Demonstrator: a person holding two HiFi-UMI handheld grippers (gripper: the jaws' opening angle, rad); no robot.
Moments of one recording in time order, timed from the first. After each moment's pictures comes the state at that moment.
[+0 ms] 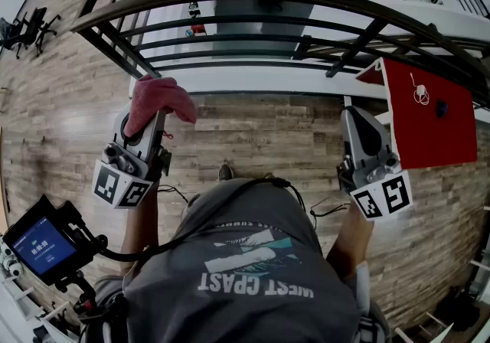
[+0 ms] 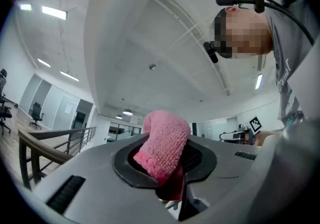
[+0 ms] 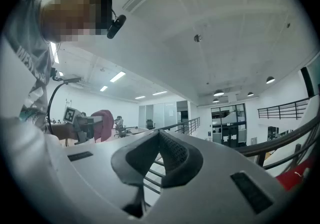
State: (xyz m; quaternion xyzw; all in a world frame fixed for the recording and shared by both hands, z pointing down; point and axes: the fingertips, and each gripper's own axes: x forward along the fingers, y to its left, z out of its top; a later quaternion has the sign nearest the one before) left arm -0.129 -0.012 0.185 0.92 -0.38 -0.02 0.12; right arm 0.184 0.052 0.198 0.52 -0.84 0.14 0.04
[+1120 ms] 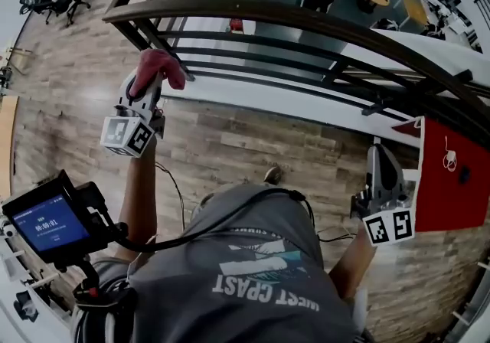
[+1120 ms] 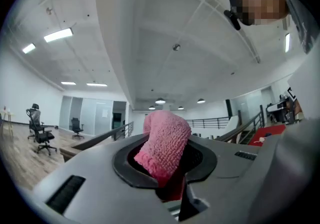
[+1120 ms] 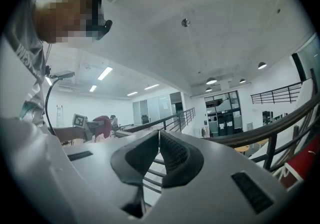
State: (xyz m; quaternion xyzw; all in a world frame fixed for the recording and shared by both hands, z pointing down) left arm -0.269 -0.112 0.286 0.84 -0.53 0.09 0.08; right arm 0.192 0.033 0.263 0.55 -0.82 0.19 0.05
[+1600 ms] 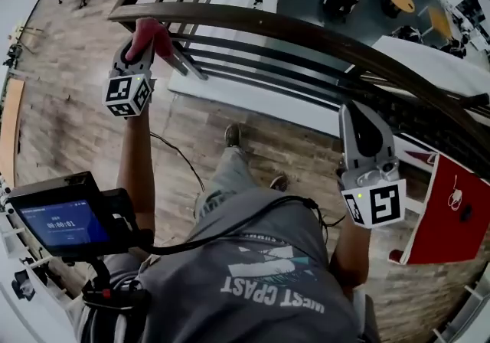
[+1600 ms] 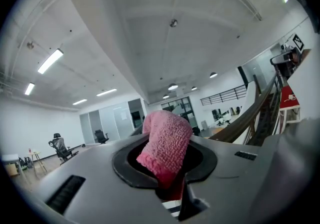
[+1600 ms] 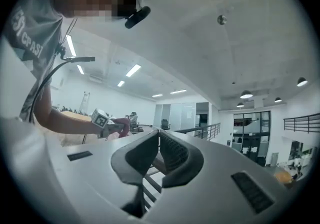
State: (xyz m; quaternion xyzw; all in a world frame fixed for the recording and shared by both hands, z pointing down) left arm -0.304 -0.171 0.258 0.78 -0.60 0.16 -0.01; right arm 0.100 -0.052 0.144 0.42 -0.90 0.00 0.08
